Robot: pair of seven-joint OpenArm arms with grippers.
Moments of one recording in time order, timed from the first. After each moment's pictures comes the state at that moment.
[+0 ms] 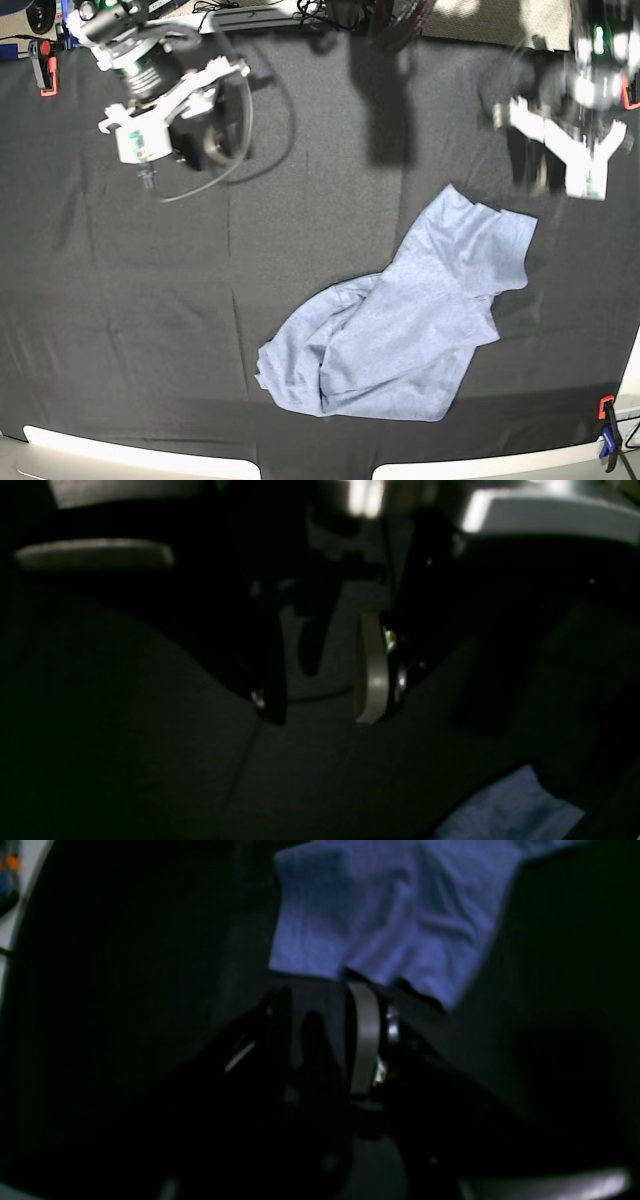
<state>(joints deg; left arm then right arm) 25.1 -15.5 -11.8 111.1 -17.1 -10.2 27.4 -40.3 16.8 5.4 124.1 20.4 15.5 -25.3</state>
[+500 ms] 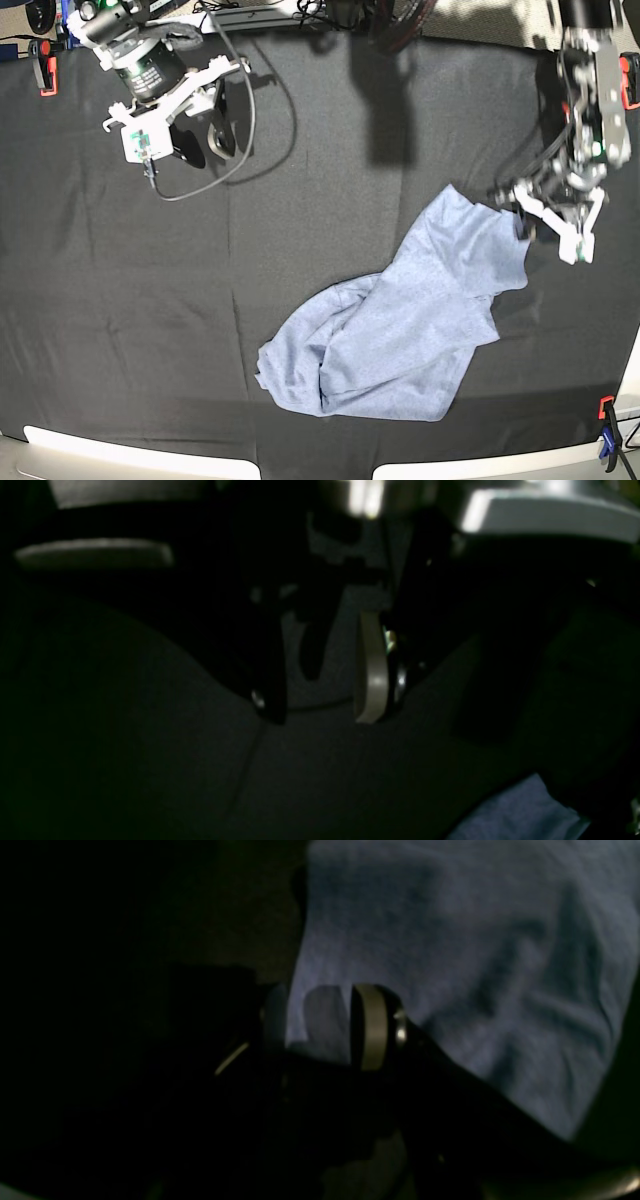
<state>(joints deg) 3.0 -14.9 -11.8 80.7 -20.1 -15.5 27.2 -40.2 16.4 5.4 124.1 20.2 15.5 -27.1</state>
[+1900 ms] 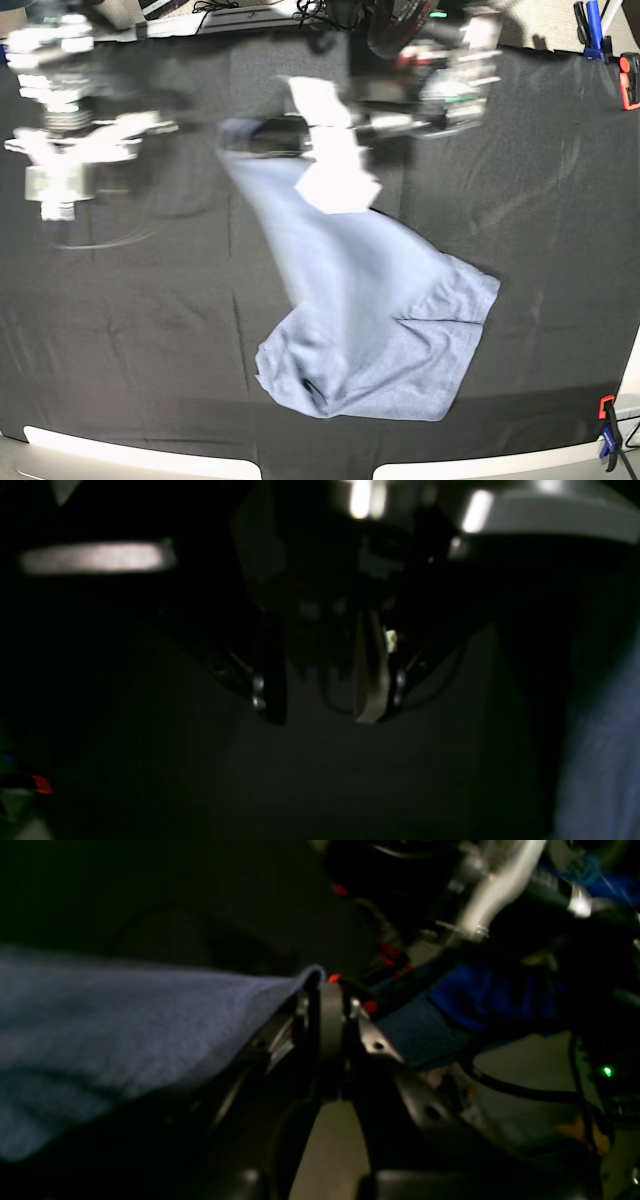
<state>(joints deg) 8.8 5.9 25.4 96.0 -47.0 -41.2 45.2 -32.8 15.6 31.6 125.0 20.4 15.0 -37.6</state>
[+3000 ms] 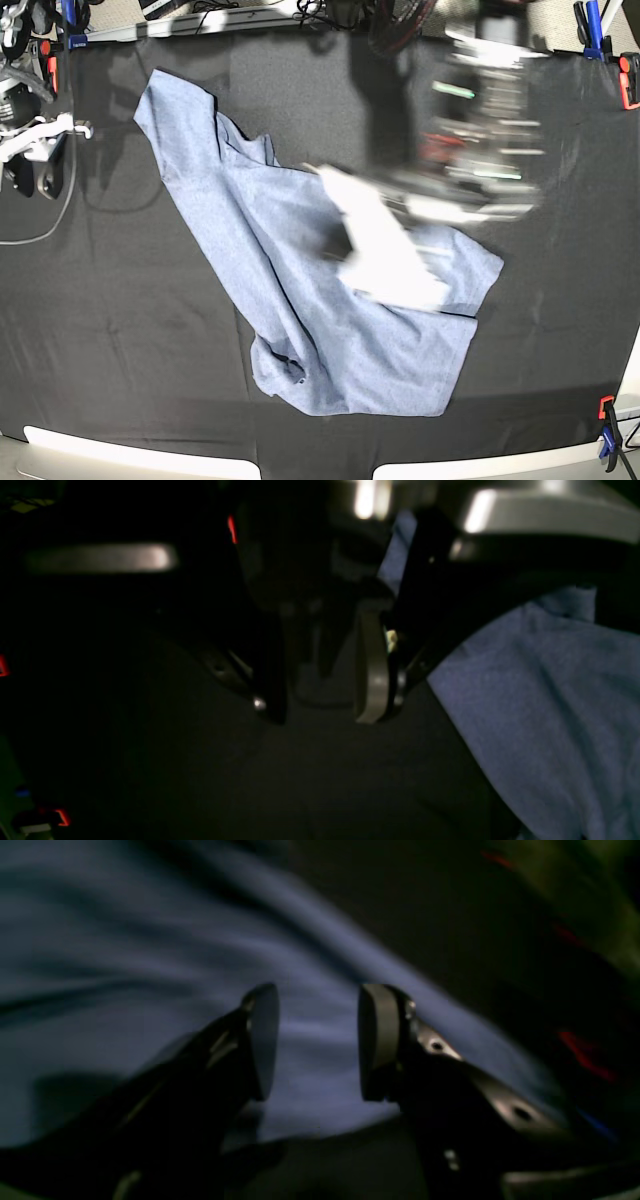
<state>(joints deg) -1.3 -3.3 -5.2 96.0 -32.6 -31.2 41.9 -35.6 17.7 39.9 125.1 31.9 15.6 -40.9</state>
